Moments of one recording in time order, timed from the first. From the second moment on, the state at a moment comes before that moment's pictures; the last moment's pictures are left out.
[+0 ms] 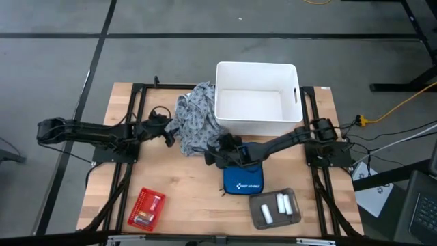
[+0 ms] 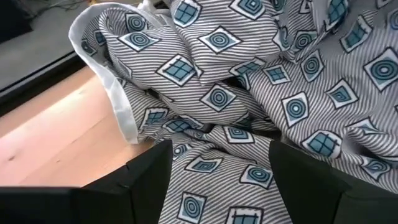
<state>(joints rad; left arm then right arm) 0.18 0.74 0.14 0.06 -0.44 -0.23 0.25 1.98 1.28 -0.11 0.74 1.07</state>
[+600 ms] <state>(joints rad) 0.30 0.96 0.14 0.22 -0.34 -0.22 0.20 2.04 1.28 -0.12 0.64 1.15</state>
